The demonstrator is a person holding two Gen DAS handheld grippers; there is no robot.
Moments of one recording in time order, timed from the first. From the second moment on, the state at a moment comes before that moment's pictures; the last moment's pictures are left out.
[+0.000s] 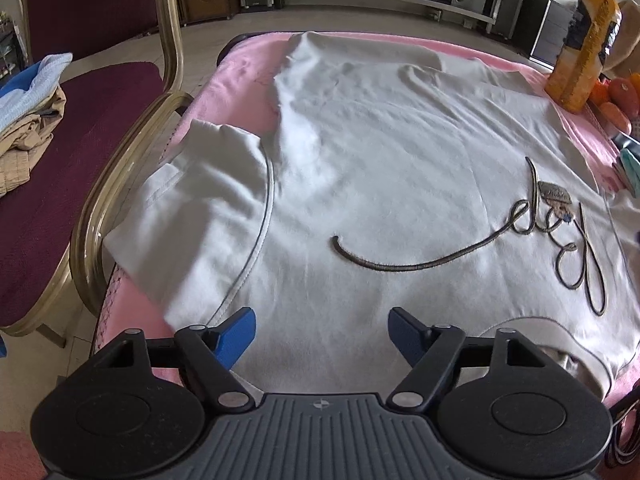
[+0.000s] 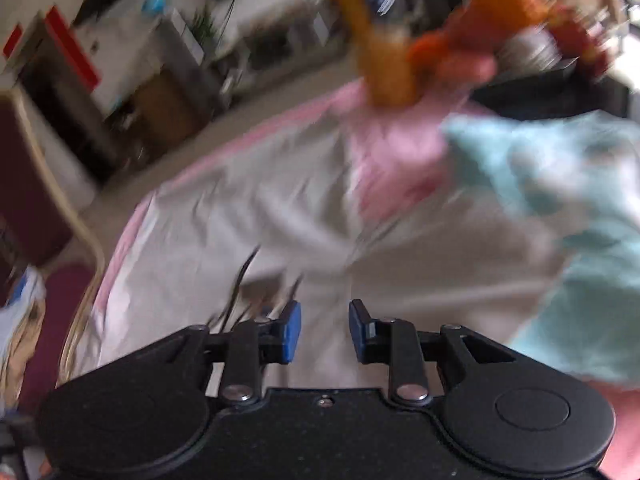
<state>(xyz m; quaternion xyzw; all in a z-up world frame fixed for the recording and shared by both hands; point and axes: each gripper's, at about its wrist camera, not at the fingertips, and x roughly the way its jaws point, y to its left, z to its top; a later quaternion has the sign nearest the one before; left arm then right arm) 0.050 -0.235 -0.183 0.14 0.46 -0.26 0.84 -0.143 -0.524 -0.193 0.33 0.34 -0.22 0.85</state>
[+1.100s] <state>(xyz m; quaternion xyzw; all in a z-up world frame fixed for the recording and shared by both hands) 0.190 -0.144 -0.181 0.03 0.55 -0.06 0.83 -0.122 -0.519 -0.112 0.31 0.16 -0.15 0.93</state>
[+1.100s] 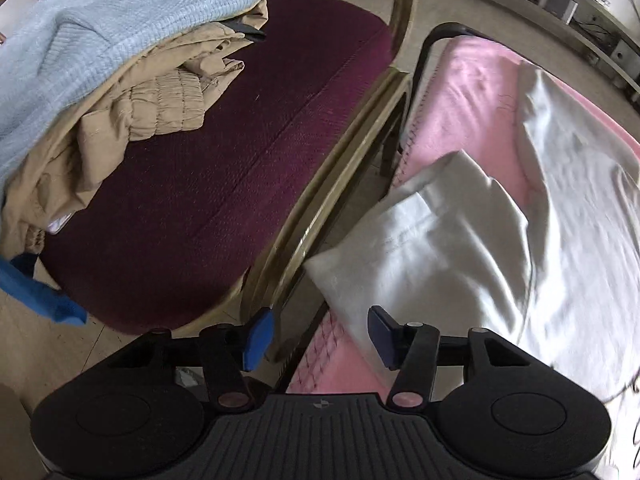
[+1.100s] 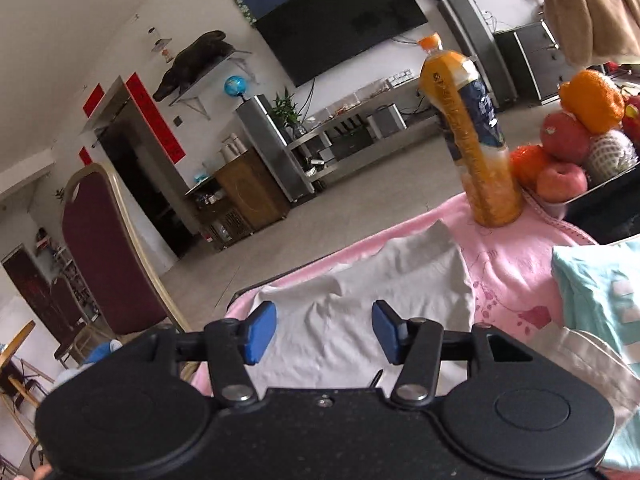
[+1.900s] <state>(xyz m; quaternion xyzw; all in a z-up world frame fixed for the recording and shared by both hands) 0.201 -0.135 -0.195 -0.07 0.54 -0.05 0.84 -0.139 -0.529 -0.133 0.38 0.13 -0.13 0.91</state>
